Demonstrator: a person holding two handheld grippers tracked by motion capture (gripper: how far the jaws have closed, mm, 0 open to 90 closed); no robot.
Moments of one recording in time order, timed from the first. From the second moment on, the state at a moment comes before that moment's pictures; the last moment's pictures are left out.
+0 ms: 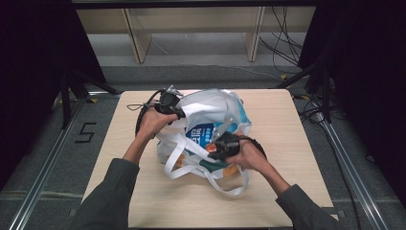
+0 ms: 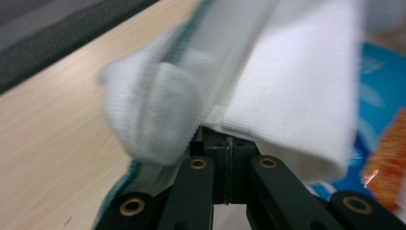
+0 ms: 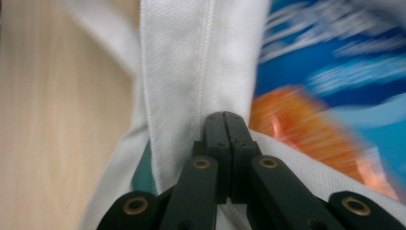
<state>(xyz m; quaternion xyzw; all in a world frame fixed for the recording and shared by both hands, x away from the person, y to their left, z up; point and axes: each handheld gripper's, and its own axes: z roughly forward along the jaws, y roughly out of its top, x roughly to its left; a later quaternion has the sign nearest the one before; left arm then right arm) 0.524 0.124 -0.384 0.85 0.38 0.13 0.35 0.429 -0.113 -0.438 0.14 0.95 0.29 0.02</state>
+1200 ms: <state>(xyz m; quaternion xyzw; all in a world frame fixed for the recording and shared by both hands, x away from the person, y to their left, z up) 0.538 0.149 -0.419 0.84 0.42 0.14 0.32 0.516 -0.217 -0.422 0.33 0.86 0.31 0.21</state>
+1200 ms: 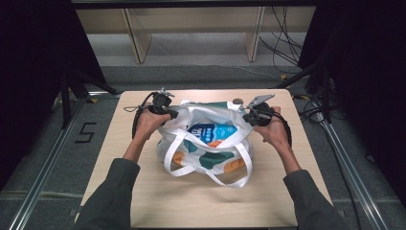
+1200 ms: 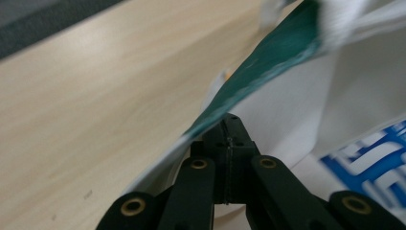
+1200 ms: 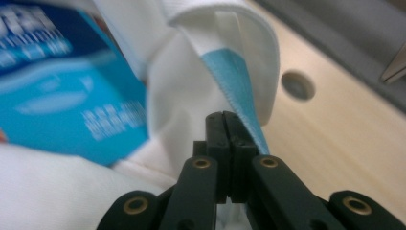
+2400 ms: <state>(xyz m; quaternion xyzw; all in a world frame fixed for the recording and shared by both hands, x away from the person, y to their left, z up) 0.536 0.062 -0.411 0.88 0.34 0.11 0.30 0.450 -0.139 -0.413 0.18 0.92 0.32 0.10</state>
